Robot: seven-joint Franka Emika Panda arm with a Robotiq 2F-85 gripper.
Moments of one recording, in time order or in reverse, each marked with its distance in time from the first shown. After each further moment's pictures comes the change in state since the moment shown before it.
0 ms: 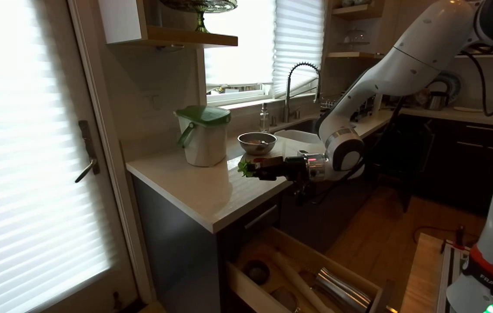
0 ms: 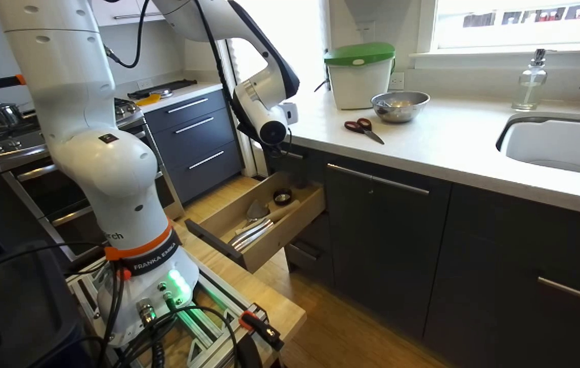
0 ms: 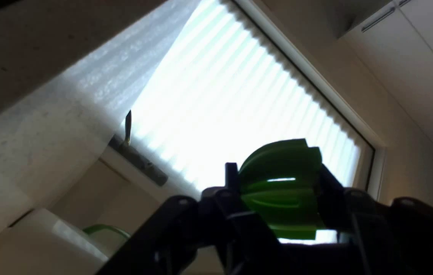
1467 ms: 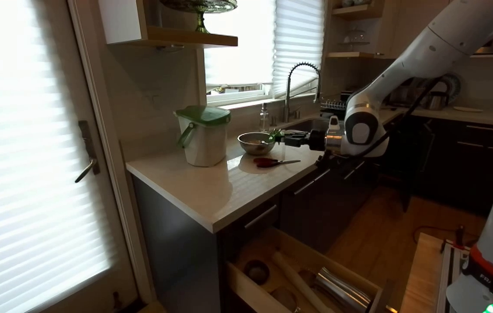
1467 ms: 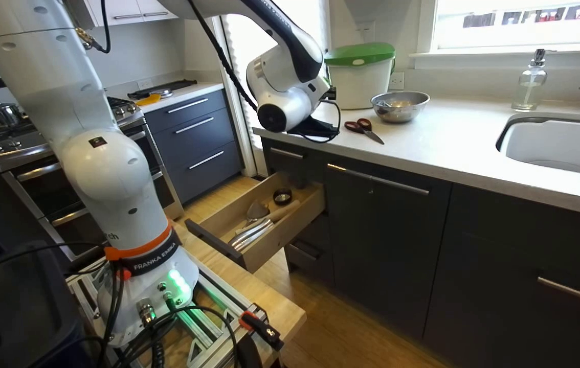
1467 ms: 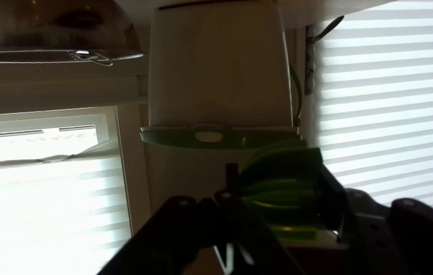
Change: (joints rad) arm -0.157 -0.158 -0.084 0.005 0.240 0.291 -0.763
